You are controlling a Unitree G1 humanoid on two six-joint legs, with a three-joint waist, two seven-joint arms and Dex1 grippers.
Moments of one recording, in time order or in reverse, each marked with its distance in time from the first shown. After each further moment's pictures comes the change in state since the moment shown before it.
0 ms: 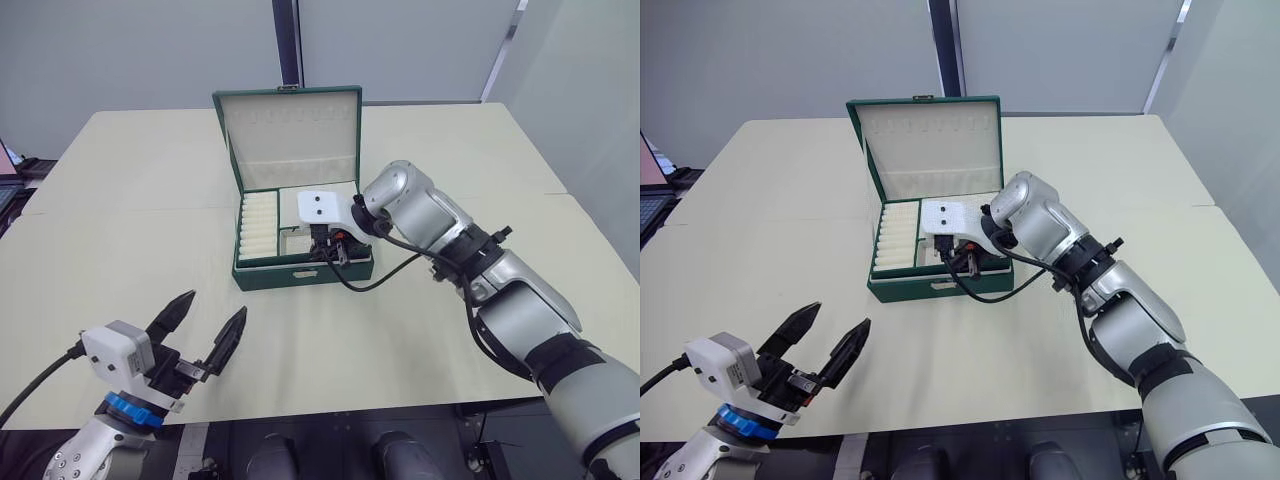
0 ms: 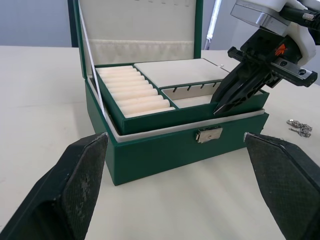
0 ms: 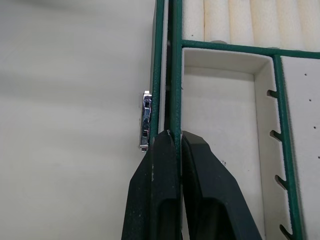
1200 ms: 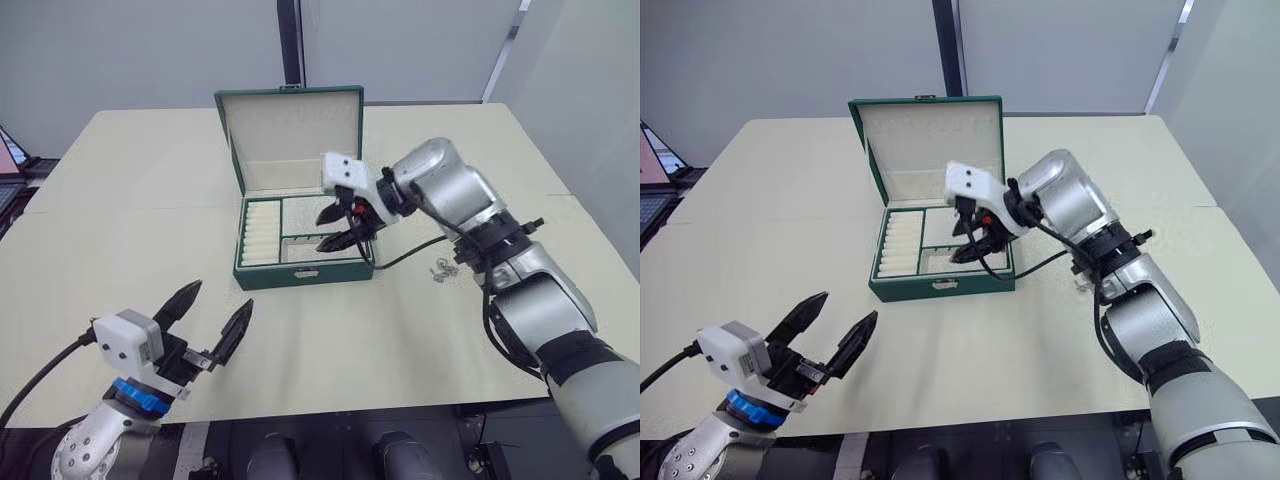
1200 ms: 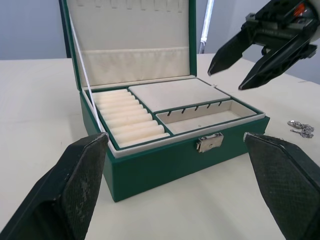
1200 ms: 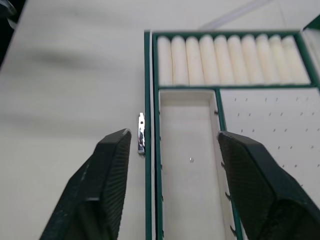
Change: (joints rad) left arm -0.109 0.044 -0.026 0.050 0.030 -0.016 0.000; right arm 0.016 -0.062 -0.248 -0.046 0.158 0.056 0.074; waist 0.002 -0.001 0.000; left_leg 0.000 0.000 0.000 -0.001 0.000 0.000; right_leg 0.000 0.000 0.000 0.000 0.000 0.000
